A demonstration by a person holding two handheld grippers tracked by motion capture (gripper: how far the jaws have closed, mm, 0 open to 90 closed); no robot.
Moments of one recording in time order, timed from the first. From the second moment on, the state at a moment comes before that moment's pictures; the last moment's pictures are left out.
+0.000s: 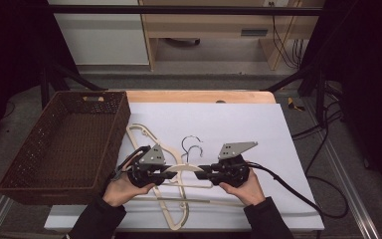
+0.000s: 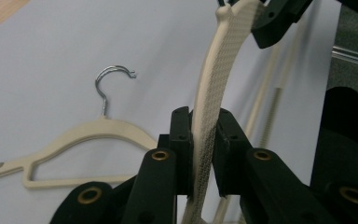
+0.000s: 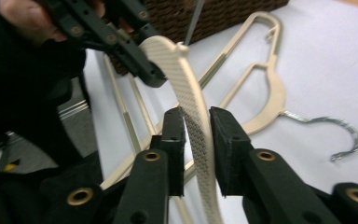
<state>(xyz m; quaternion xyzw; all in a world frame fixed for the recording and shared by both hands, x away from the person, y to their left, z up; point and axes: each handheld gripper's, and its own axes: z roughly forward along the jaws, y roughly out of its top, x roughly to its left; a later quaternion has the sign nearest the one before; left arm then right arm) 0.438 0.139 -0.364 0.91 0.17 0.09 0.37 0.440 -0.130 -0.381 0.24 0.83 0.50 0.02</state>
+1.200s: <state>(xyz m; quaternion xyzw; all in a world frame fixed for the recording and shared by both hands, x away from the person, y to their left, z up) 0.416 0.190 -0.318 0.82 0.28 0.16 0.47 0.426 -0.238 -0.387 0.40 0.71 0.54 0.21</state>
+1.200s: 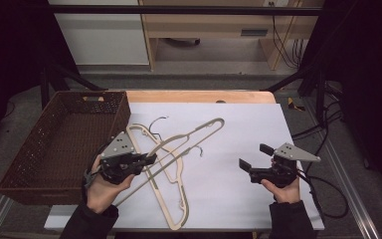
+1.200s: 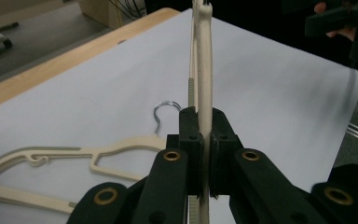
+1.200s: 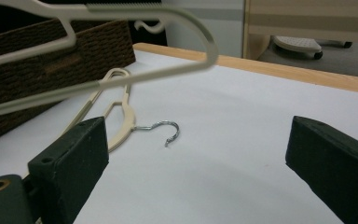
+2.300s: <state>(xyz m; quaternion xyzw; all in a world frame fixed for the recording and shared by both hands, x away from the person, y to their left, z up) 0.484 0.322 -0.249 0.80 0.33 0.23 0.44 0.421 -0.255 -0.384 0.42 0.69 0.54 0.23</state>
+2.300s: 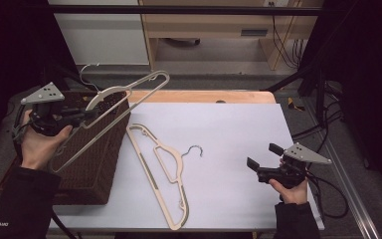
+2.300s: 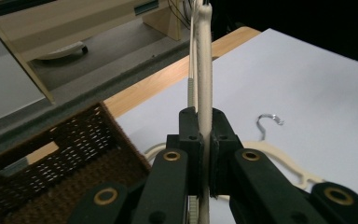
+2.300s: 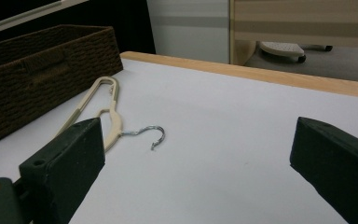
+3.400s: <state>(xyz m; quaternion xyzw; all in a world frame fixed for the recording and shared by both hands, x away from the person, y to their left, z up) 0.507 0.433 -0.309 0.77 0.43 0.22 0.41 0.424 -0.253 -0.388 0.42 0.70 0.54 0.22</state>
